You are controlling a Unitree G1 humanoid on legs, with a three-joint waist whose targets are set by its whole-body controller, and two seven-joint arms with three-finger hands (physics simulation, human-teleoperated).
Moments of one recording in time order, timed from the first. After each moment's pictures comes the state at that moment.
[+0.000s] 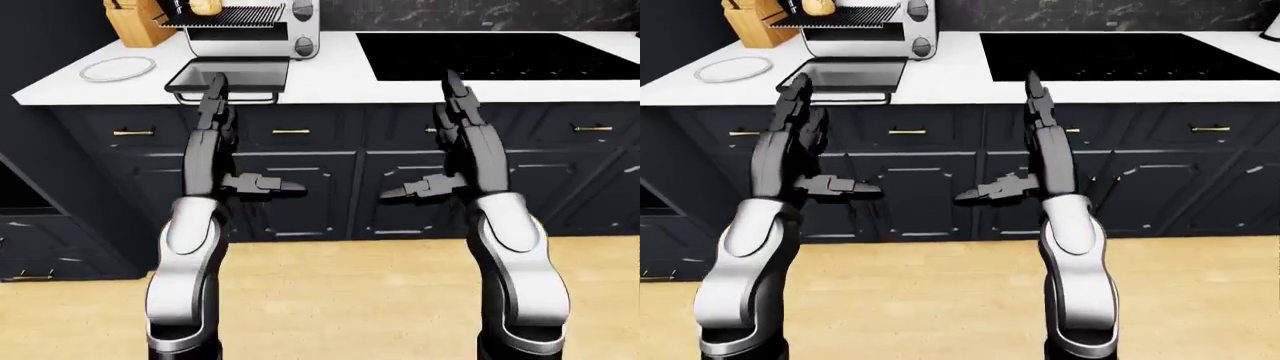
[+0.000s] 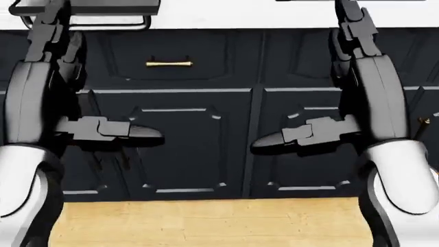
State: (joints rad) left arm -0.43 0.10 0.09 -0.46 -0.01 0.60 -0.02; right arm -0.42 -0.13 -0.08 -0.57 -0.10 0.72 0.10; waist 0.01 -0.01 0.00
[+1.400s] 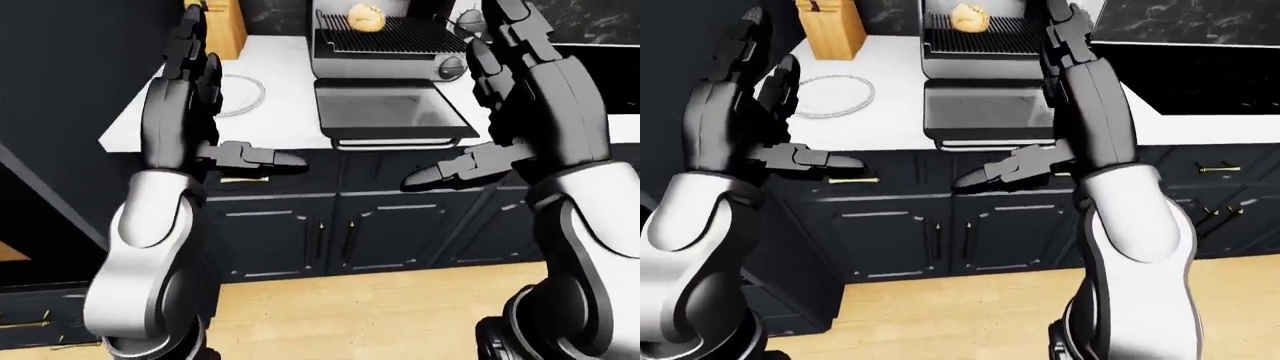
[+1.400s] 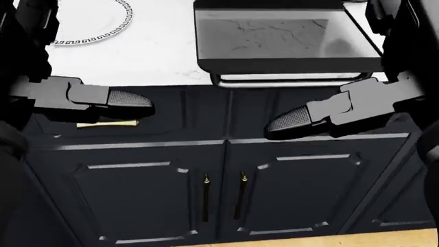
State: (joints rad) left arm -0.62 0.19 0.11 -0.71 -0.10 0.92 0.04; right arm -0.72 -0.26 -0.08 -0.92 -0.23 1.25 0.31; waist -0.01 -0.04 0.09
